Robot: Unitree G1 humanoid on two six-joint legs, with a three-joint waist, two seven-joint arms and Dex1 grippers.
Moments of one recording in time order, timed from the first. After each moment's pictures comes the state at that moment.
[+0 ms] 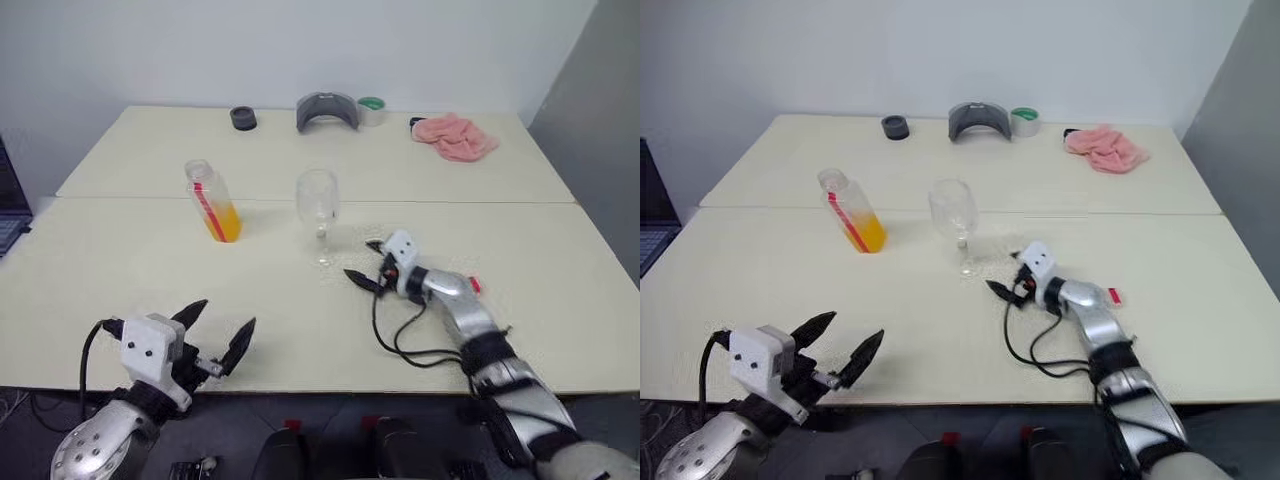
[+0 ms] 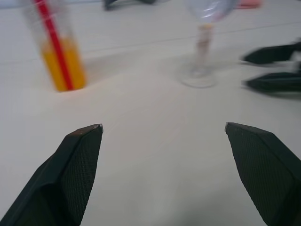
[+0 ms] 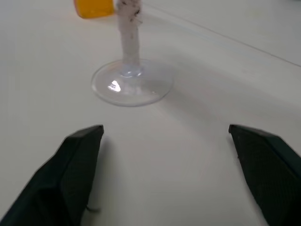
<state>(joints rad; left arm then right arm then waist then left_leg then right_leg) 0.44 0.42 0.28 -0.67 -0.45 0.36 -0.34 -0.49 -0.27 0.14 0.40 0.11 0.05 0.78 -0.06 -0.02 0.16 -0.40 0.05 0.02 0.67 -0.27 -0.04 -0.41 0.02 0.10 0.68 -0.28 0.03</state>
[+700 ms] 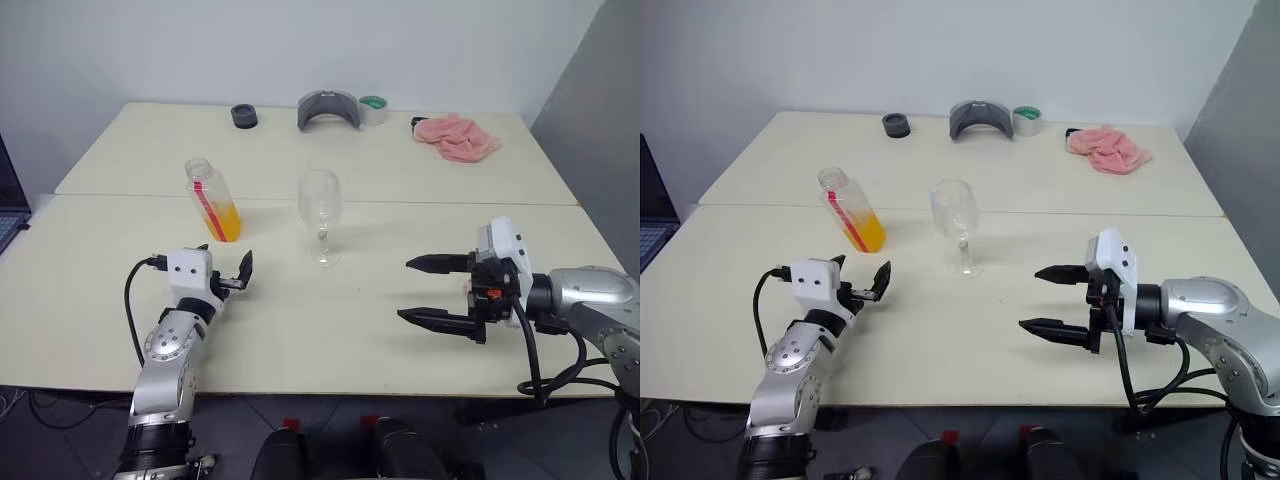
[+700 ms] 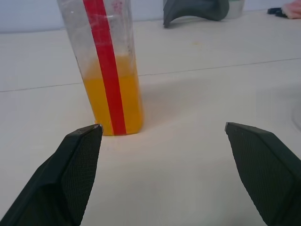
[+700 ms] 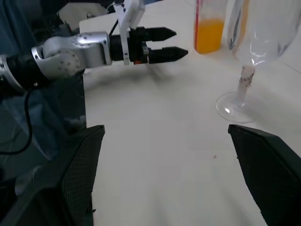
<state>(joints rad) -0.15 0.32 0.19 0.02 -0.19 0.12 -0.23 -0.32 -0.79 -0.12 -0.60 0.81 0.90 0.89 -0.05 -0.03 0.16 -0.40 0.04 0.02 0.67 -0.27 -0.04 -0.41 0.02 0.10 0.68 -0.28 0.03</state>
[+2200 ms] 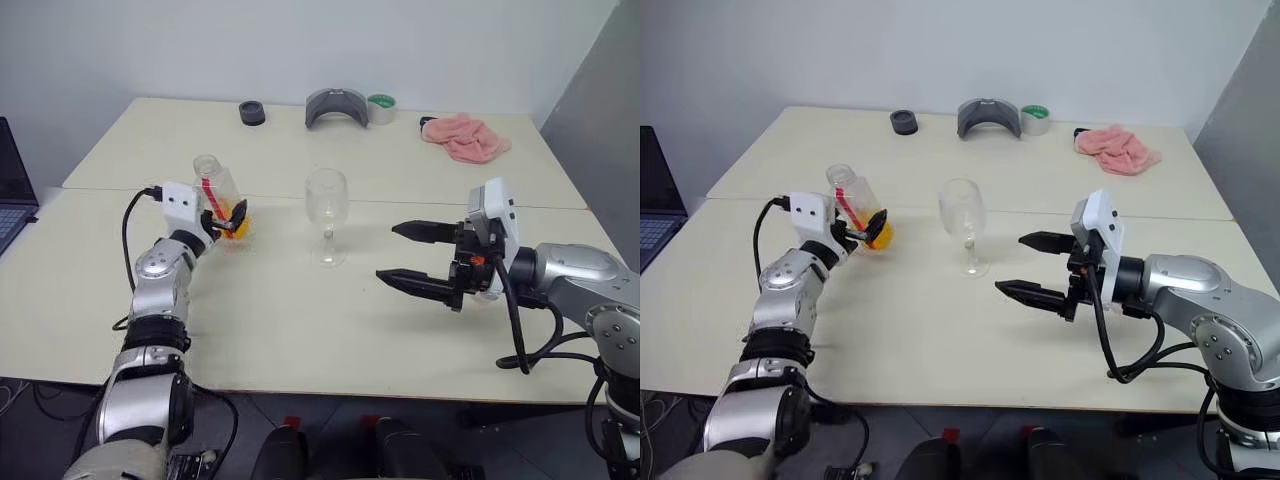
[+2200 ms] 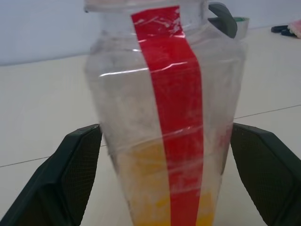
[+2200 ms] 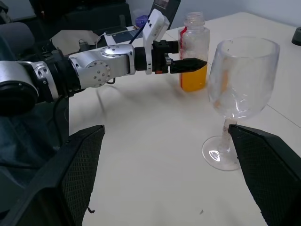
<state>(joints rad) -0.74 0.46 0.20 0.83 -0.16 -0.14 -0.48 -0.47 -0.71 -0.08 -0.58 0.89 0.93 0.69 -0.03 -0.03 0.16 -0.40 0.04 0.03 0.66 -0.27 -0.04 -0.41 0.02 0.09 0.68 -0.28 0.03</state>
